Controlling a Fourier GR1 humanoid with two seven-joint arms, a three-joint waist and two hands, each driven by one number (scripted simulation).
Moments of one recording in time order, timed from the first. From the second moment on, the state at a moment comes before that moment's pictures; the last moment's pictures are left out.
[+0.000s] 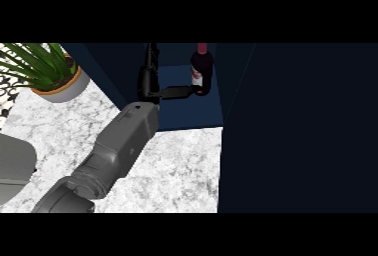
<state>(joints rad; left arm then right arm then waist) -1.10 0.00 0.04 -0.10 0.41 0.35 -0.86 -0.07 -0.01 0.11 -2.43 -0.12 0.18 0.57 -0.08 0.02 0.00</state>
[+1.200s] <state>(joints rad) -0.93 0.00 -0.18 -0.31 0.63 0.27 -0.84 -0.10 -0.02 0.12 -2.45 -0.12 0.12 0.62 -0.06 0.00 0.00</state>
